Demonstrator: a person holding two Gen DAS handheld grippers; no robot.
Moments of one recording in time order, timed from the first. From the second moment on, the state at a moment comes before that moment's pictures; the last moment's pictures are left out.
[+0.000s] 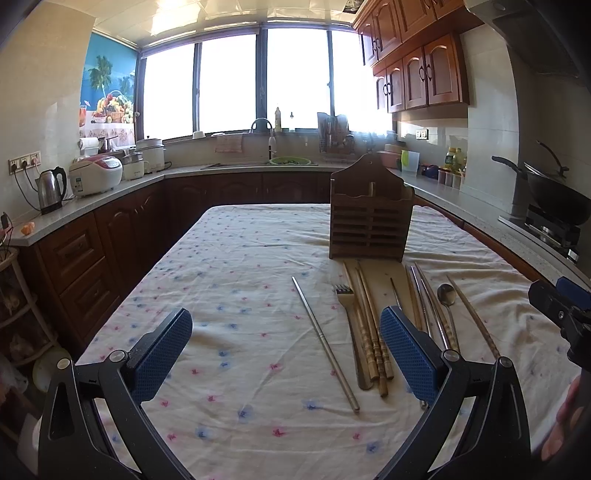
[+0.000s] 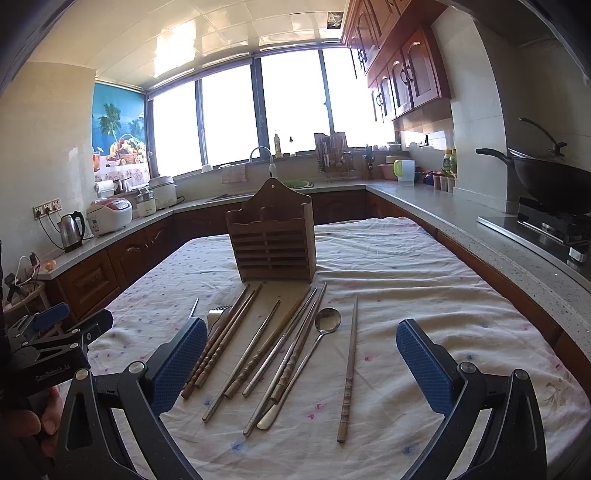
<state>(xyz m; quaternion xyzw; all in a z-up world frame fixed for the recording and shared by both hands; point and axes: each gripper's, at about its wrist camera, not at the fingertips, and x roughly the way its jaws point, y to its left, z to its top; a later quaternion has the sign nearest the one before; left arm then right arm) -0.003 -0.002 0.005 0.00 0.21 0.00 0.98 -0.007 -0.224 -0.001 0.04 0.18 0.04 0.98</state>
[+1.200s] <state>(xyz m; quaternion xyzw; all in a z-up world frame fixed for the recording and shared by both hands) 0.004 -0.004 0.002 -0.01 0.22 -0.01 0.98 -0.006 -0.224 -0.001 0.05 0.19 0.06 0.98</state>
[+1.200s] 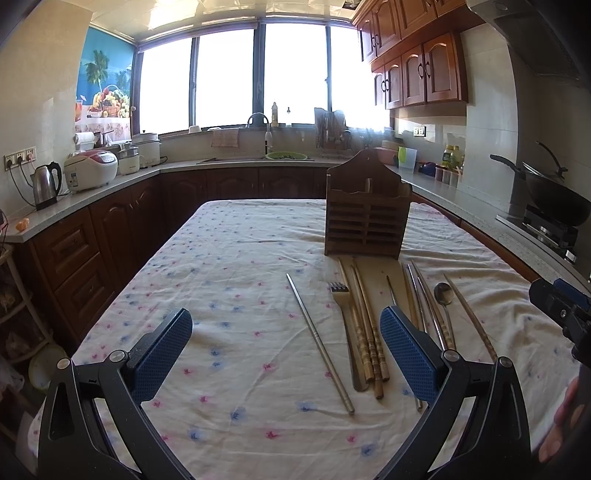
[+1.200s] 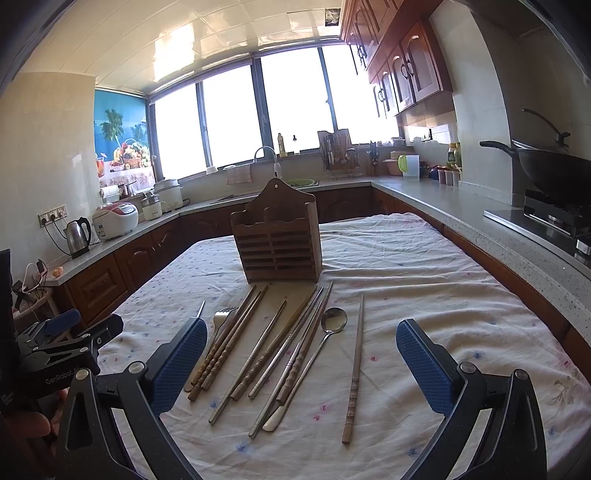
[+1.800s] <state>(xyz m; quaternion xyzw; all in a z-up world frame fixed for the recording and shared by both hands) 0.066 0.005 -0.003 -0.04 0.31 -0.04 0.95 0.031 -0.237 -0.006 0.09 0.25 0.07 0.96</state>
